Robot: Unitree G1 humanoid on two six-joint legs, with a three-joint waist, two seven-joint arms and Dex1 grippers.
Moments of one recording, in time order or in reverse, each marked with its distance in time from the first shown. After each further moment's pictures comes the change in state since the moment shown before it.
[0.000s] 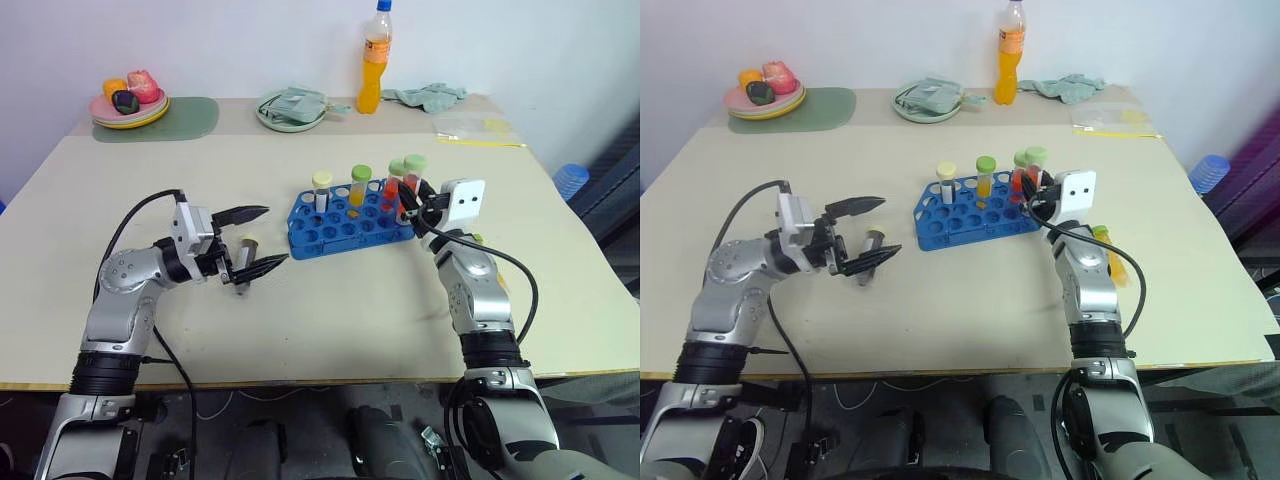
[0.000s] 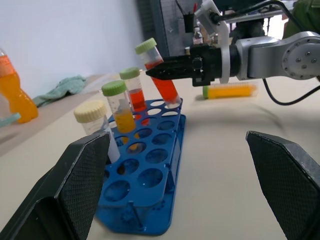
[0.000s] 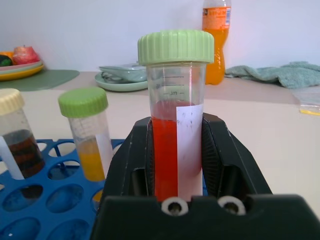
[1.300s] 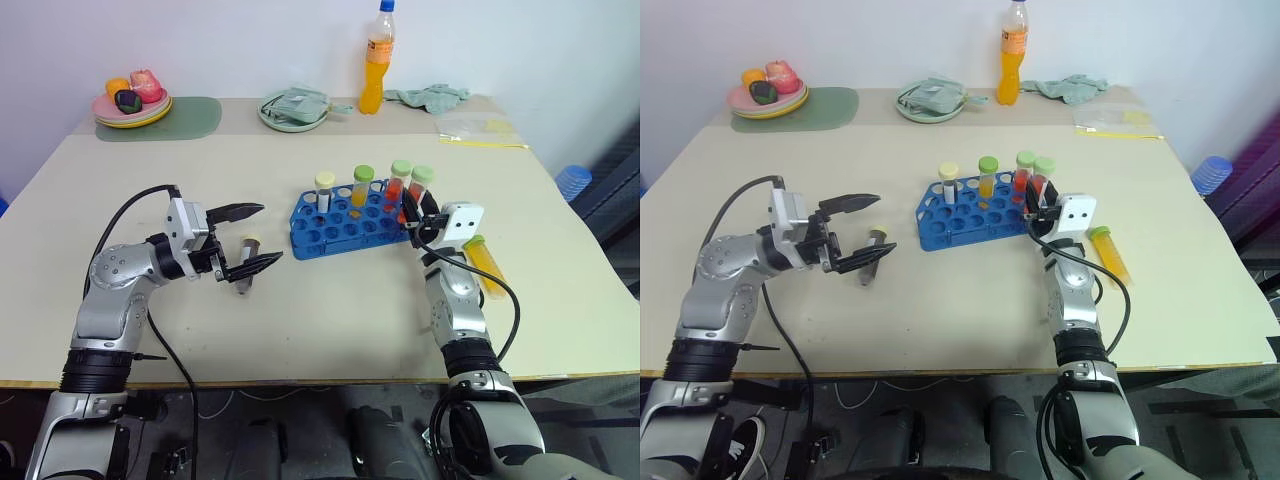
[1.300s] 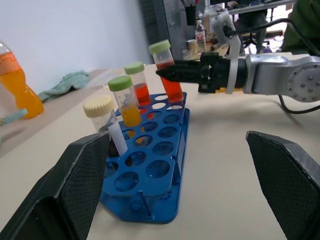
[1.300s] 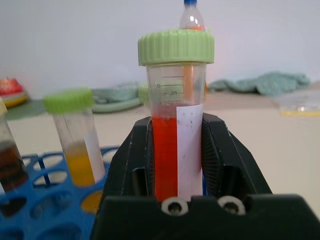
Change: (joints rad) left arm -0.010 0.028 0.007 -0.010 -0.002 0.023 -0.008; right arm 0.013 0.076 -0.025 0.238 0.007 -0.360 -0.052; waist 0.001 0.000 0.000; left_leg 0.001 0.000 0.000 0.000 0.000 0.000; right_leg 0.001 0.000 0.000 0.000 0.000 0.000
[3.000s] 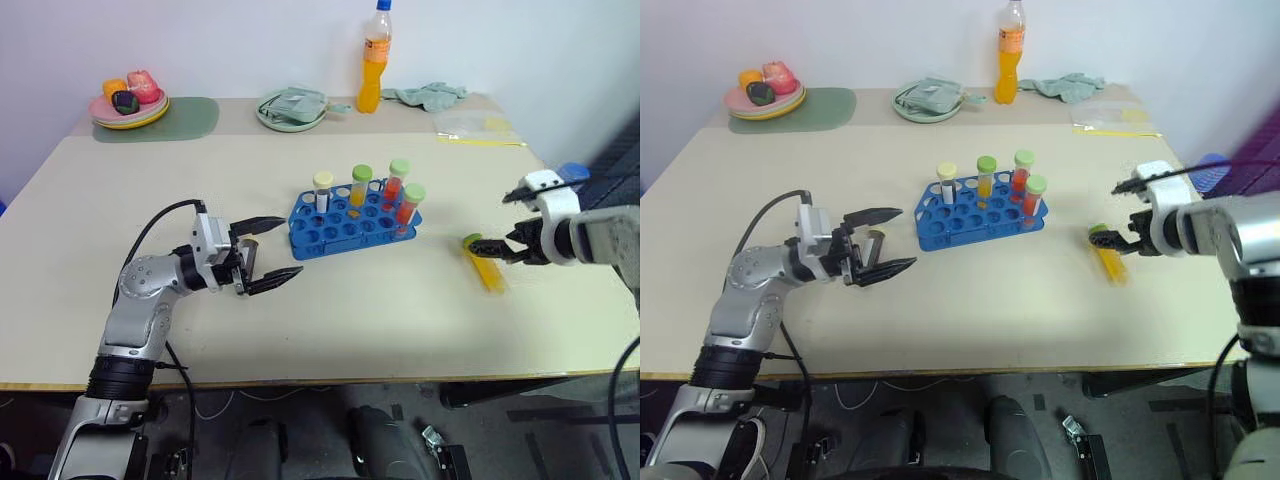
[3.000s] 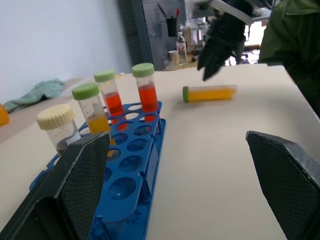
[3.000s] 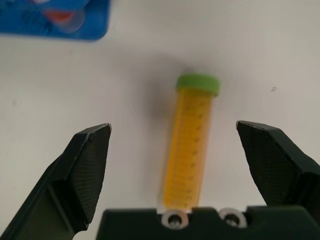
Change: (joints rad) left arm 0.032 -0.088 -0.055 -0.028 0.023 -0.030 -0.004; right arm -0.244 -0.891 0.285 -0.382 0.285 1.660 0.328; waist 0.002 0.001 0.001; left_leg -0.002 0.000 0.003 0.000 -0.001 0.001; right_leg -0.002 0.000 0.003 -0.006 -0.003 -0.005
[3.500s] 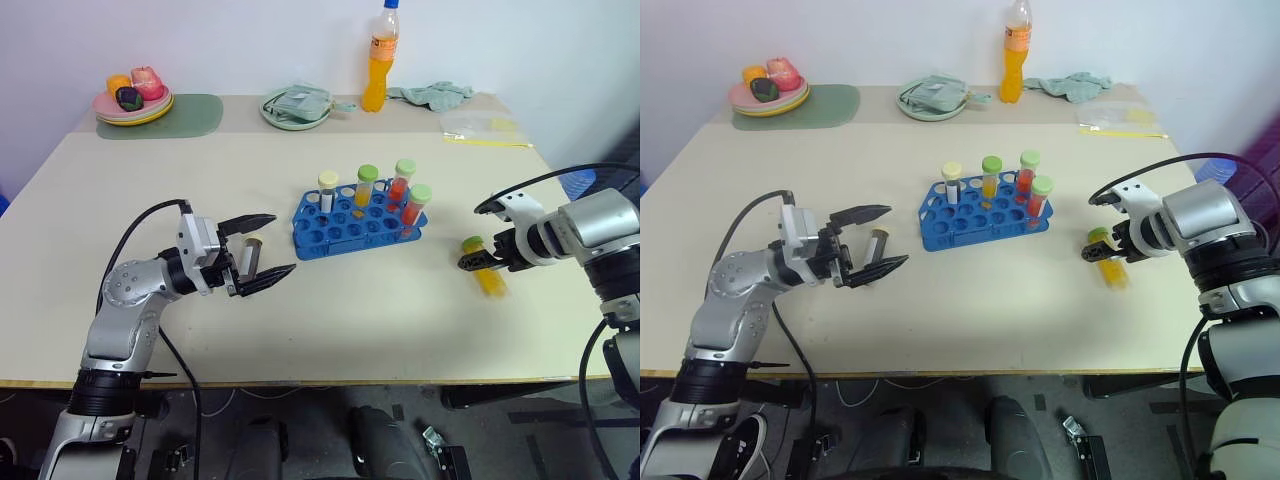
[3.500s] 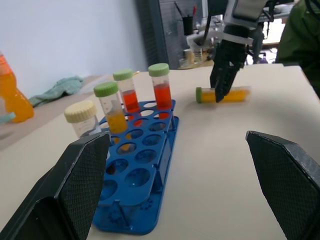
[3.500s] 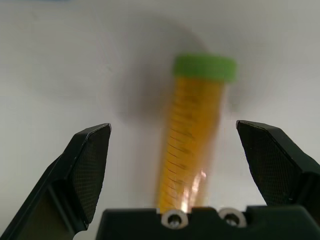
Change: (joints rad) left arm 0.069 0.036 0.040 -0.120 -0.025 0.052 0.065; right arm -0.150 0.078 0.285 0.292 -0.176 -0.060 0.200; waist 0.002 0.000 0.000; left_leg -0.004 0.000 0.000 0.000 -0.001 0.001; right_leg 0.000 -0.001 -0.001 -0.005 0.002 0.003
